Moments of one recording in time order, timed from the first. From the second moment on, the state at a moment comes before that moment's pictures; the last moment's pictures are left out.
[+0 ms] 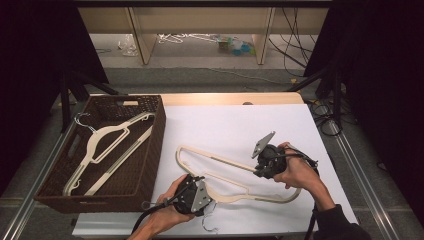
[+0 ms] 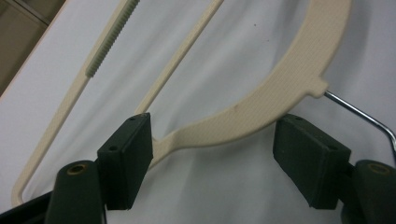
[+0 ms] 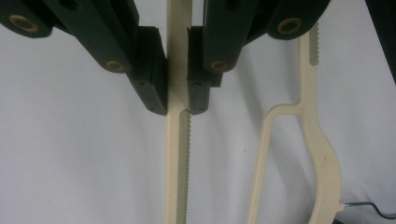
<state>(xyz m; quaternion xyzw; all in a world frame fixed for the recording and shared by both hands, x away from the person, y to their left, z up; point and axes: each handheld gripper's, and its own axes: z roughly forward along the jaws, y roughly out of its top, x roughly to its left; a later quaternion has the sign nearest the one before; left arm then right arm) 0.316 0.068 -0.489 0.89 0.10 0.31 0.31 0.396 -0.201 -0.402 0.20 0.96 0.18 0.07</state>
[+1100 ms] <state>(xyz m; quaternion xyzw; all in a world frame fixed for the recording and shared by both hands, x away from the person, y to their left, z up) 0.300 0.056 -0.462 0.89 -0.13 0.27 0.34 0.410 -0.219 -0.441 0.20 0.96 0.18 -0.02</state>
